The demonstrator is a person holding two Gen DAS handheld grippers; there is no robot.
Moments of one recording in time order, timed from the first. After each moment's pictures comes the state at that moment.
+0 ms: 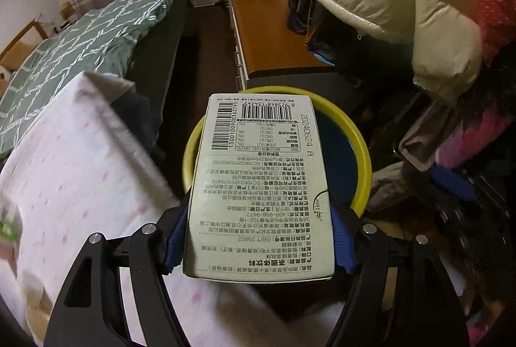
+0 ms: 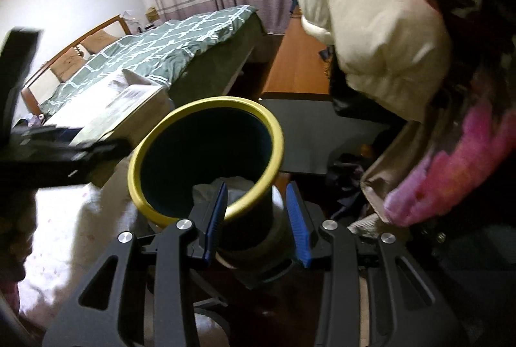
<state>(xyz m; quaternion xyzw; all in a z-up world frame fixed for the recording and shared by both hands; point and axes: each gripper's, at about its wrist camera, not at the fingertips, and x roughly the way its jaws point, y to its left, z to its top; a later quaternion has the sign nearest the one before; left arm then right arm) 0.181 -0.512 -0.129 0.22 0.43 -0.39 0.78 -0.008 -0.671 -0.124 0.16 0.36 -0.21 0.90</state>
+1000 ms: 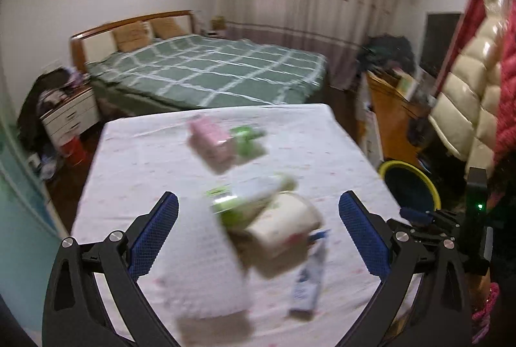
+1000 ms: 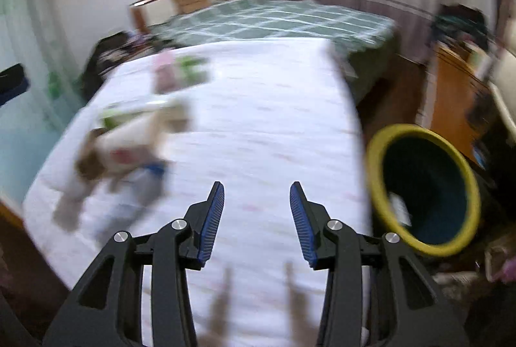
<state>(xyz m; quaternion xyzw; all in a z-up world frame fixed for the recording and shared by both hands) 0.131 -0.071 -0.007 0.01 0.32 -0.16 0.93 0.089 -0.417 -0.093 0.03 0.39 0.07 0.92</state>
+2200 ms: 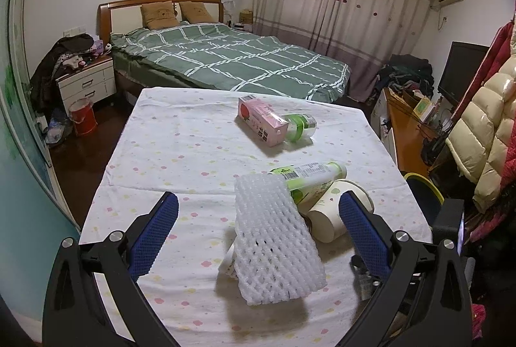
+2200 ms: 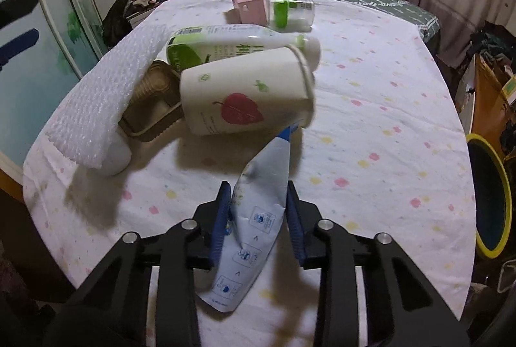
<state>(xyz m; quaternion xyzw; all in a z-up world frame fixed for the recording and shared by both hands) 0.139 0.012 -0.040 -0.05 0.34 -0.13 0.93 0.116 -0.301 -0.139 -0.03 0.47 0.11 0.88</state>
